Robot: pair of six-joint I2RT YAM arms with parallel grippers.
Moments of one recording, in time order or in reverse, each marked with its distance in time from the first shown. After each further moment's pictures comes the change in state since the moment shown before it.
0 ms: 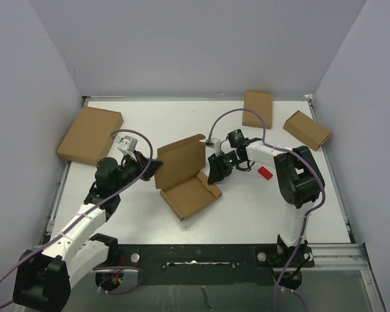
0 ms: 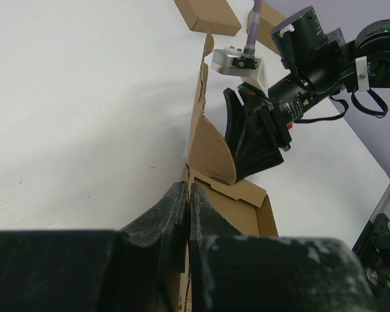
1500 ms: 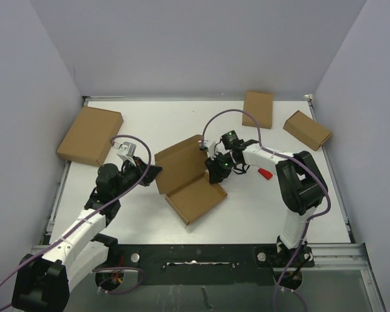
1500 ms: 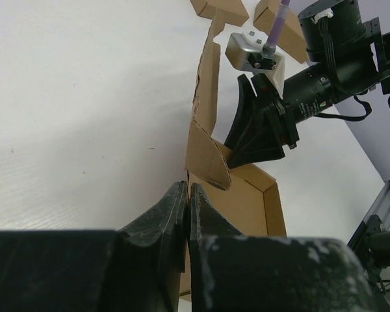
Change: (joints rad) left arm -0.006 -0.047 -0.080 0.004 -0.037 -0.055; right arm 0.089 -0.076 -0.021 -0.012 0.252 -0.088
